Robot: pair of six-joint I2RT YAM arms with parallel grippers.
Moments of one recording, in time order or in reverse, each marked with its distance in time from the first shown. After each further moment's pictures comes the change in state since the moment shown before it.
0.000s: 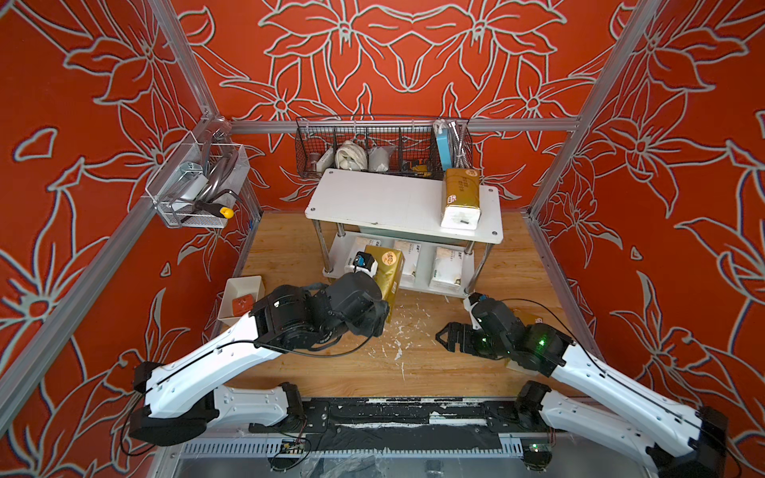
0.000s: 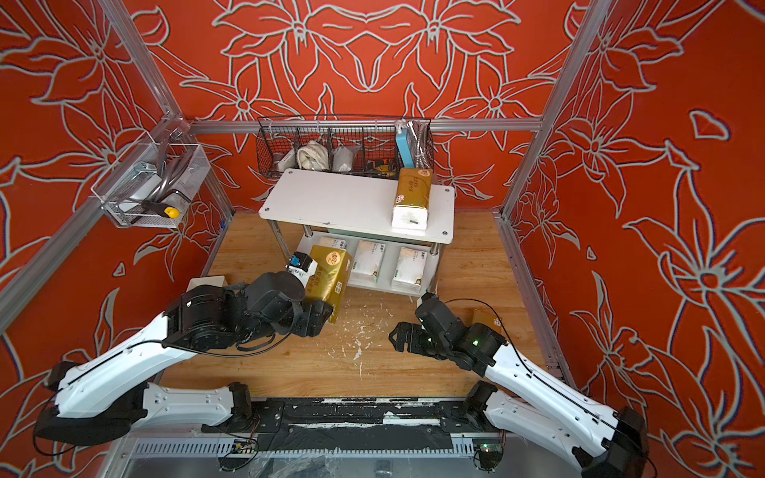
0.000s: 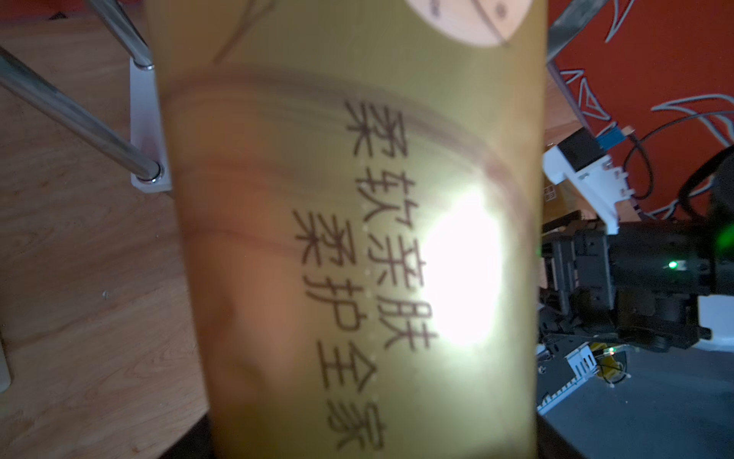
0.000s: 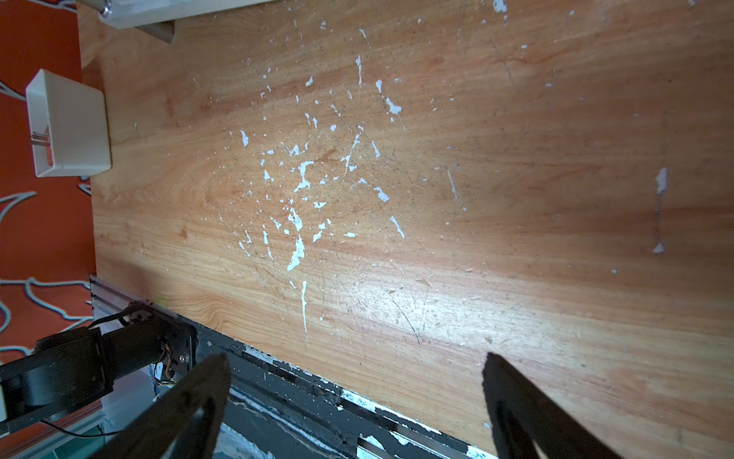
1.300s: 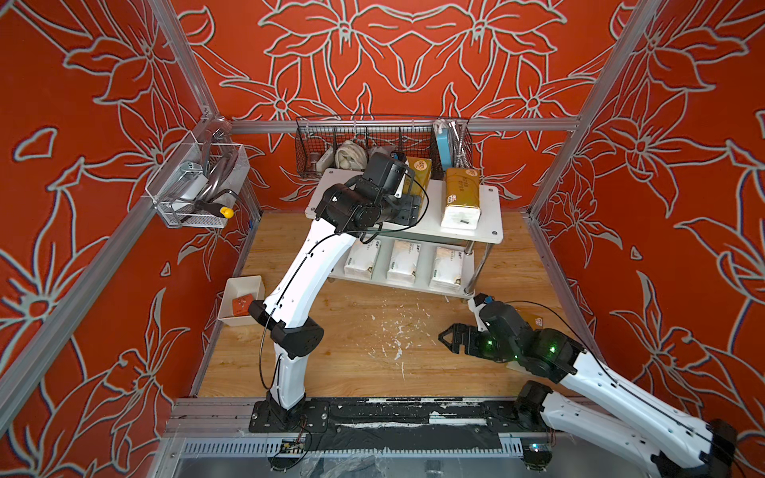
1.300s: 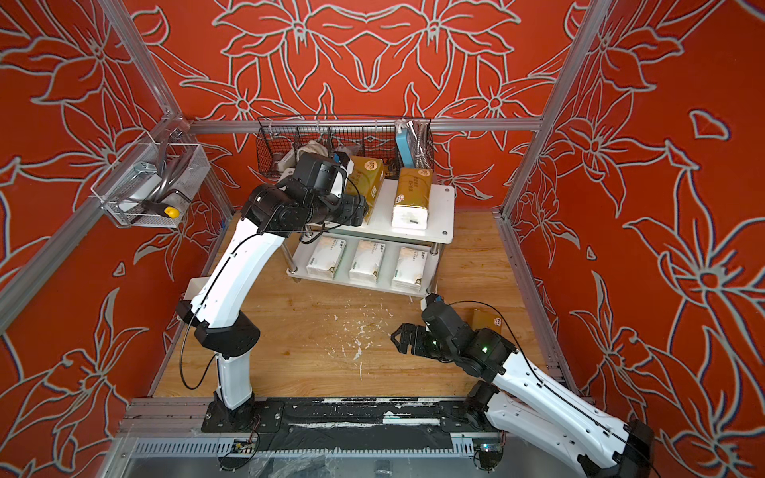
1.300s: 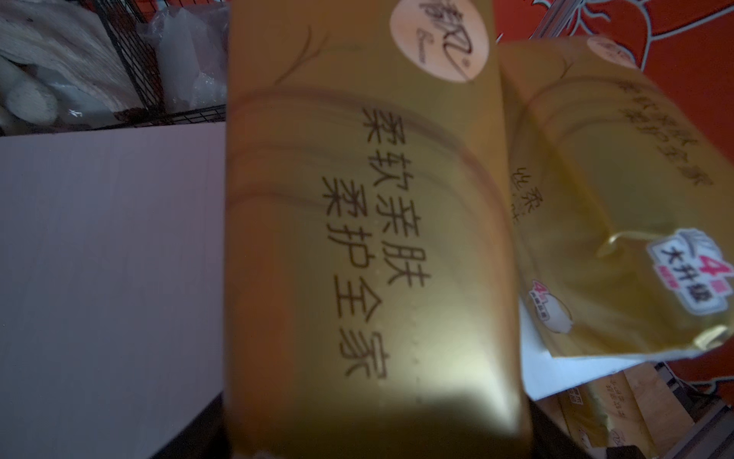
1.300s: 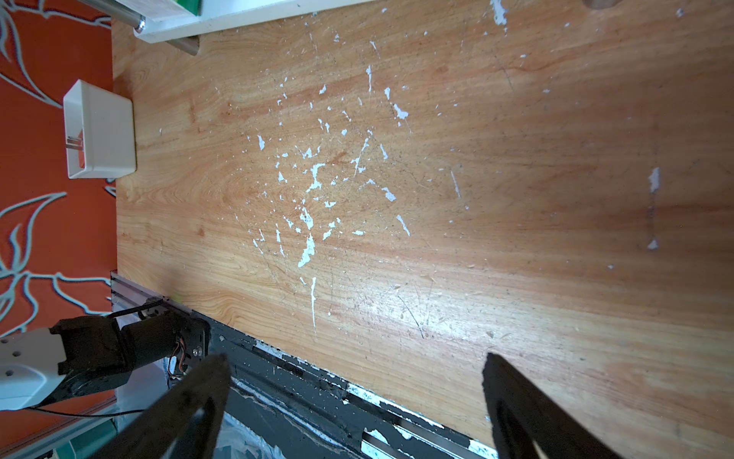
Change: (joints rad) left arm 0.425 0.786 1.022 -0.006 0.199 0.373; right arm 0.000 -0.081 -0.017 -0.019 0.001 0.007
